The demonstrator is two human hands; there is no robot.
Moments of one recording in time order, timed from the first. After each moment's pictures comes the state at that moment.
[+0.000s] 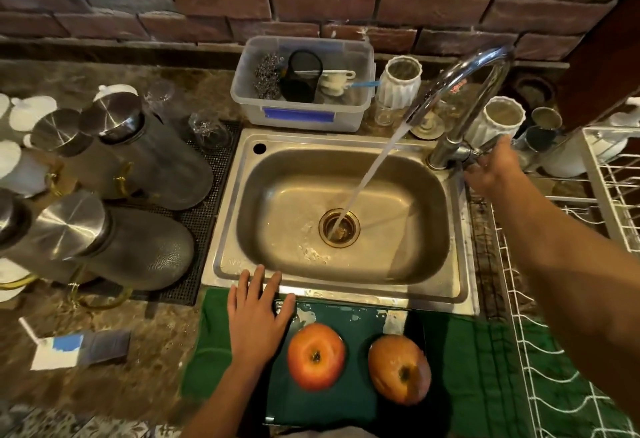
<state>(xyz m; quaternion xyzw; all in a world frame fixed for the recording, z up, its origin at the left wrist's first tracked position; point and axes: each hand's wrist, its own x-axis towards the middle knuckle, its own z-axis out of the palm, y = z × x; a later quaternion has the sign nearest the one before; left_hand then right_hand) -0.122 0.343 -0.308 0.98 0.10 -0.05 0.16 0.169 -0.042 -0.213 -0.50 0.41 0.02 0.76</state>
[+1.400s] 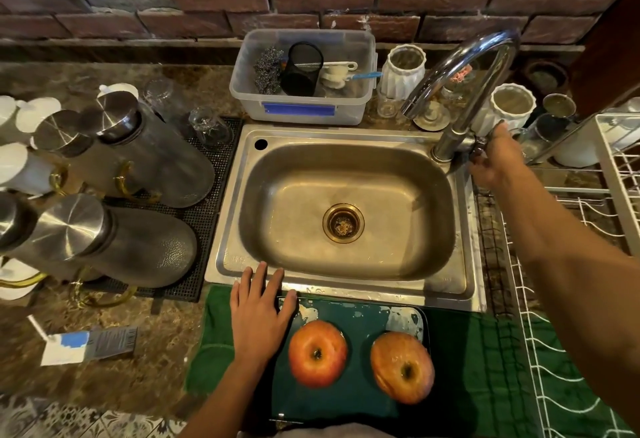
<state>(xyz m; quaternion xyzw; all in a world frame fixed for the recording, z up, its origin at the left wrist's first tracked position) -0.119 0.340 -0.298 0.98 0.11 -0.08 0.15 0.175 -0.046 -0.230 -0.50 0.40 0.00 0.77</state>
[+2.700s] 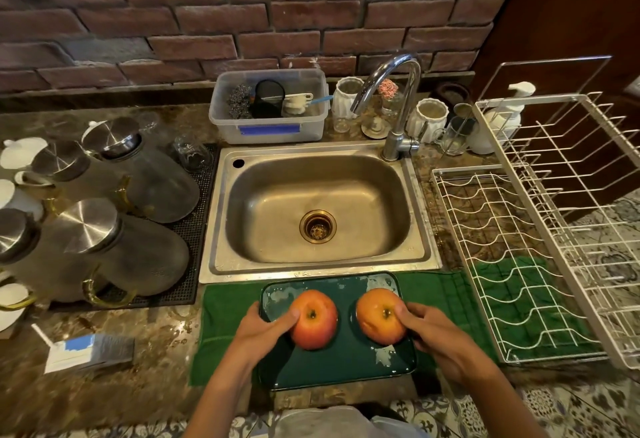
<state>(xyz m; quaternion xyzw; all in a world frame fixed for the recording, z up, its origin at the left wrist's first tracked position) -0.165 0.342 -0.226 0.75 0.26 -0.31 0.52 -0.195 0.032 -0.215 -0.63 0.28 0.30 0.66</state>
